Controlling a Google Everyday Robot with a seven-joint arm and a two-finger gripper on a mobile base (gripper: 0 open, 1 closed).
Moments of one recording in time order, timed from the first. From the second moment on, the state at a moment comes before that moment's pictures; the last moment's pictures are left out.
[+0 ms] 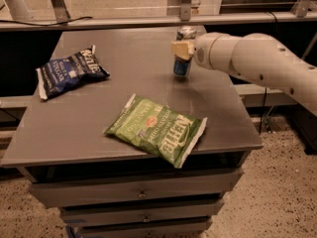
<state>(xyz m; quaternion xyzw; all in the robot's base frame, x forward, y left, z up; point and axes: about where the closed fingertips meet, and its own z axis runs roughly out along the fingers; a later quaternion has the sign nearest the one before) 0.706 -0.089 0.920 -0.20 0.77 0.17 0.58</state>
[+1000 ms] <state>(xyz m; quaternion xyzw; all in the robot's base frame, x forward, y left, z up) 0.618 -0.171 0.918 -0.14 0.79 0.10 0.58</state>
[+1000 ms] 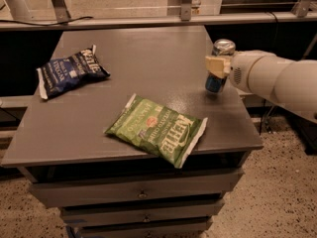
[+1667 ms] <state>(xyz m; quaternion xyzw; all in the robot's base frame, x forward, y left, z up) 0.599 -0.167 0.917 -0.13 0.79 0.11 0.59</state>
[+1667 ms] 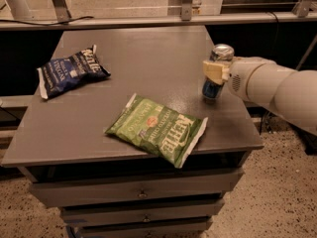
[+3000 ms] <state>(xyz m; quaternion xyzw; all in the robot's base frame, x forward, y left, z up) 0.583 -0.092 0.902 -0.19 0.77 0.20 0.58</state>
